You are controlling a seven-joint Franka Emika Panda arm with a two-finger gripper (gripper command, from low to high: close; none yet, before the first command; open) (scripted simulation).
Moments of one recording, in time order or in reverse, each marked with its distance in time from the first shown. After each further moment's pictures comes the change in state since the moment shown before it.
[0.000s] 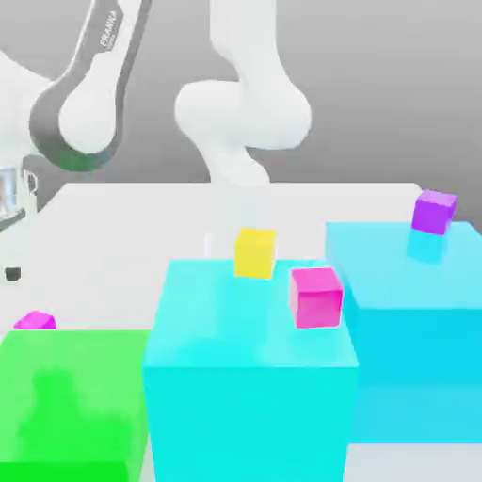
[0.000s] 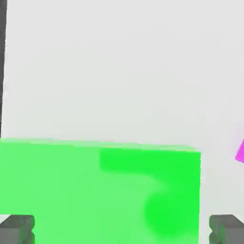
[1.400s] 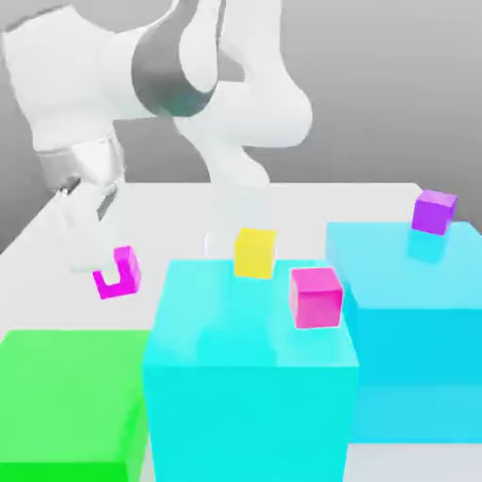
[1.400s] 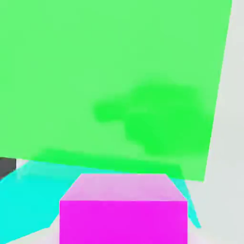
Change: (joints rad) arm 0.242 -0.456 0.285 -0.035 -0.017 -0.478 0.191
